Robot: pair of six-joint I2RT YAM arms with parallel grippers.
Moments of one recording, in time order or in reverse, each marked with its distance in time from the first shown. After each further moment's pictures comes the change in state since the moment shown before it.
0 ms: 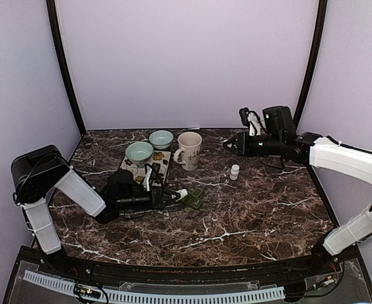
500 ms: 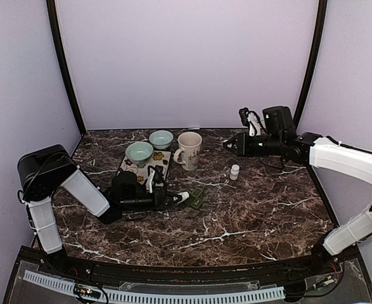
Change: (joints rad) left arm -0.003 0.067 0.029 0.001 0.001 0.000; right arm -0.003 0.000 -0.001 0.000 0.000 -0.011
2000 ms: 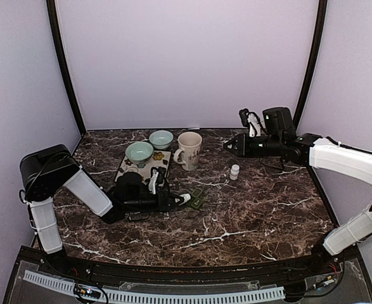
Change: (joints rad) left arm -0.020 0.019 0.034 -0.069 -0.049 0.021; right arm -0.005 0.000 -0.011 0.007 -0.002 0.000
